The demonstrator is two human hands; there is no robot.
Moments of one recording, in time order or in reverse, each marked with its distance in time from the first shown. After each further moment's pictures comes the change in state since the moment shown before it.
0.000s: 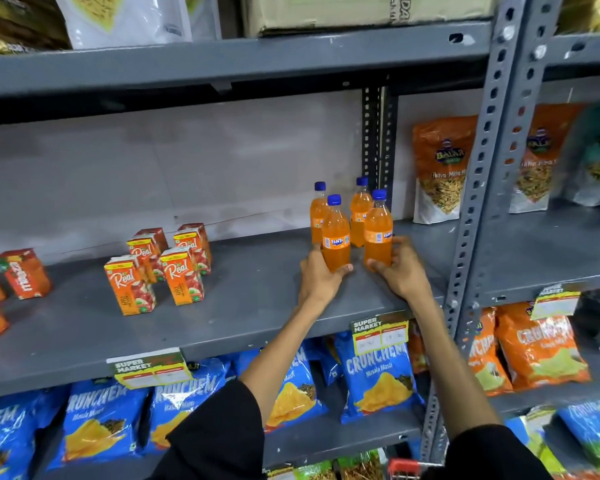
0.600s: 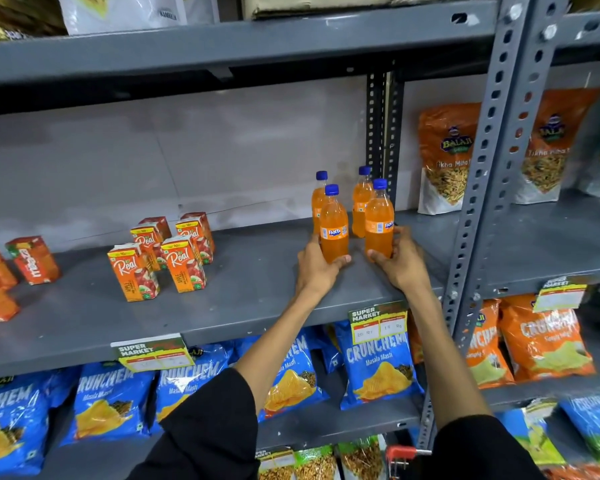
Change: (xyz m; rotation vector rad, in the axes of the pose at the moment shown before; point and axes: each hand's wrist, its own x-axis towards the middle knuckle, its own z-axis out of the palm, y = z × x) left_hand -0.006 0.002 -0.004 0.004 -0.003 -0.014; right_hand -0.002 -0.001 0.002 -0.007 0.015 0.015
